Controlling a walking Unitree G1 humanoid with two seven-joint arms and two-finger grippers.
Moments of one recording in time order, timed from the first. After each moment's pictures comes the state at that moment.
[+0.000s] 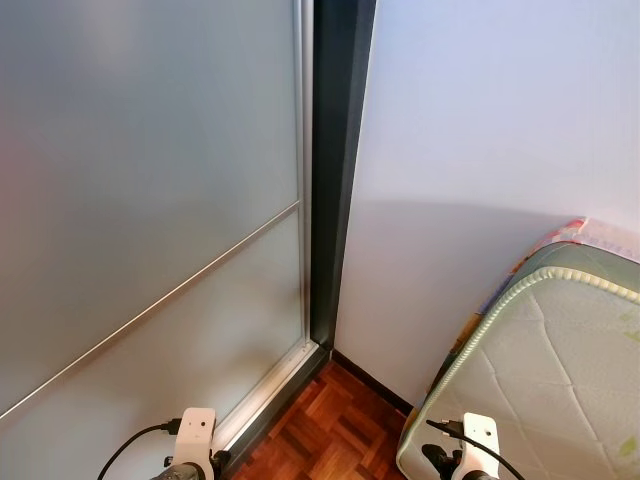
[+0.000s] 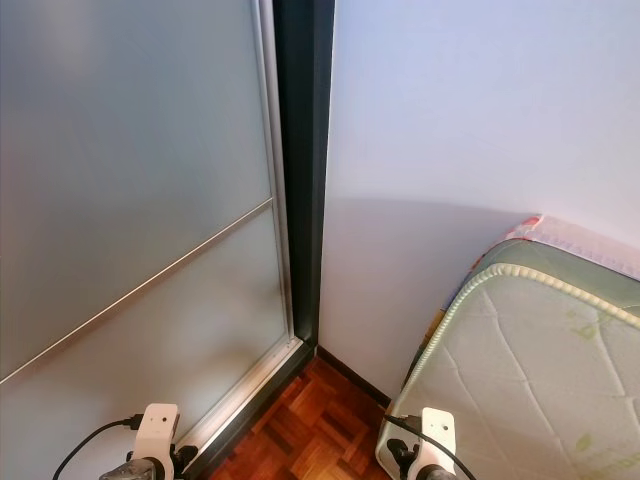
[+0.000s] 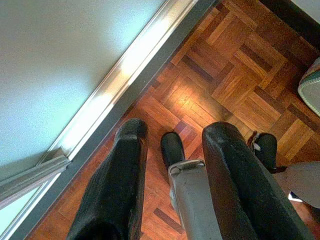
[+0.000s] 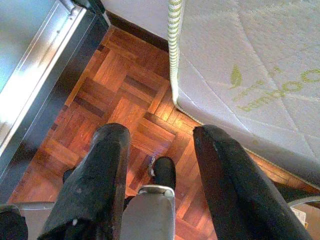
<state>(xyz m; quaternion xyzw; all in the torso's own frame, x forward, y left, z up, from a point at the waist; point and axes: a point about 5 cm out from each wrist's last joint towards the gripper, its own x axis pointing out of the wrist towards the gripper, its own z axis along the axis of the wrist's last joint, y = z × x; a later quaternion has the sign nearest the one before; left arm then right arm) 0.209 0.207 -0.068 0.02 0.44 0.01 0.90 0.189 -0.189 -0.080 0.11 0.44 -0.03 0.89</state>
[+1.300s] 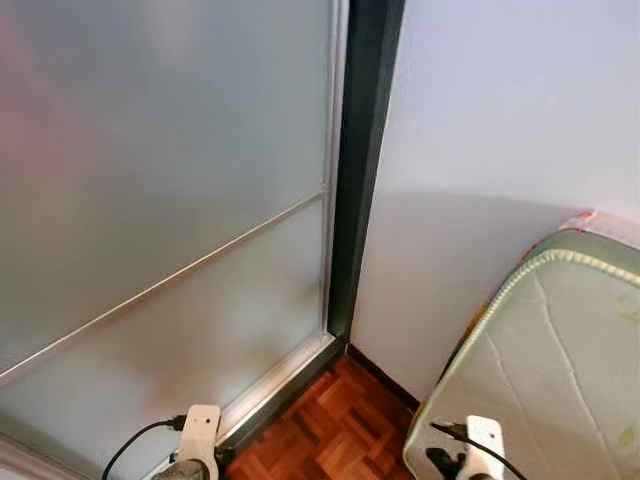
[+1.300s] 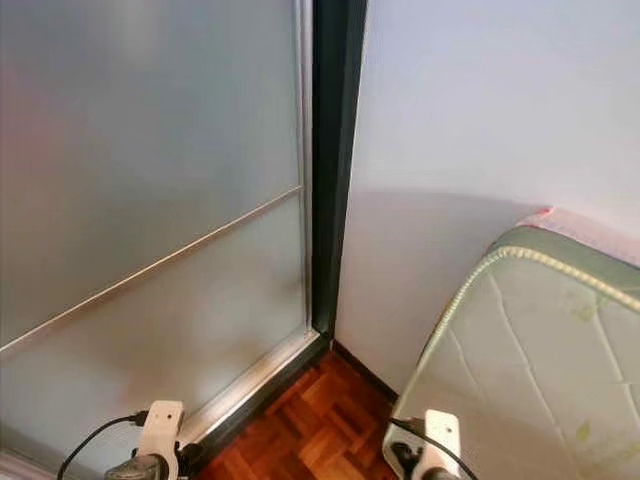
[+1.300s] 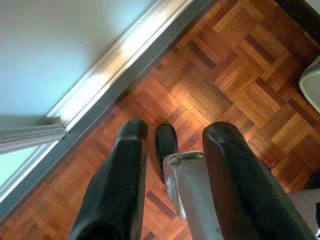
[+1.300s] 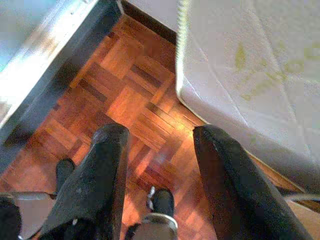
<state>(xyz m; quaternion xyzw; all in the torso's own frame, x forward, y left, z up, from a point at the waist) 0.213 0.203 -0.067 0.02 0.44 0.00 0.90 0.188 -0.192 -0.080 0.11 0.45 -0.03 0.89</state>
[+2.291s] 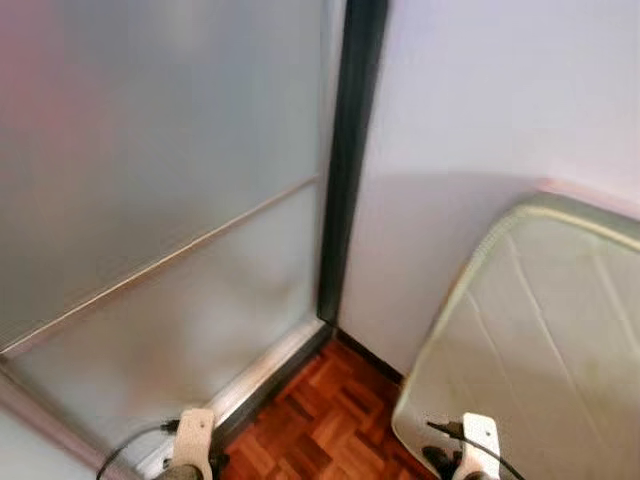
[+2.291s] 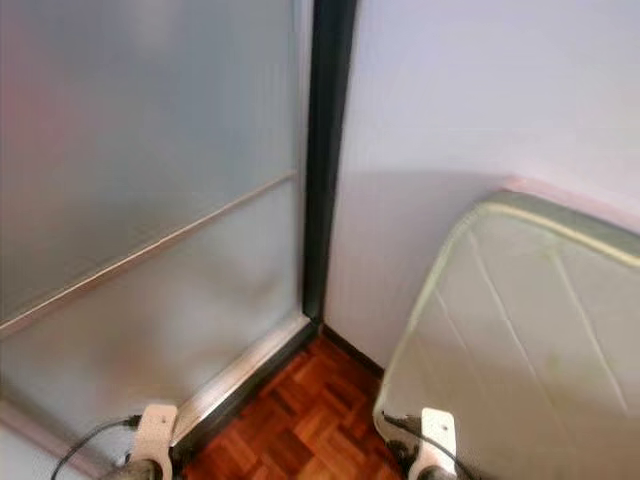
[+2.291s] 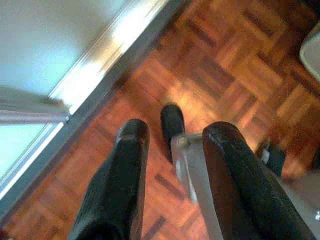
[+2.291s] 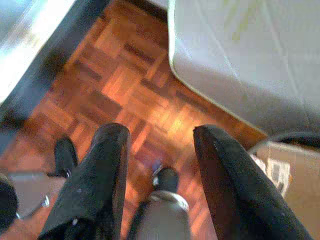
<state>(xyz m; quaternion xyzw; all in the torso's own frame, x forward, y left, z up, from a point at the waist) 0.214 0.209 -0.064 0.03 0.44 0.00 0.90 0.183 -0.190 -0.083 0.11 0.46 -0.03 0.88</state>
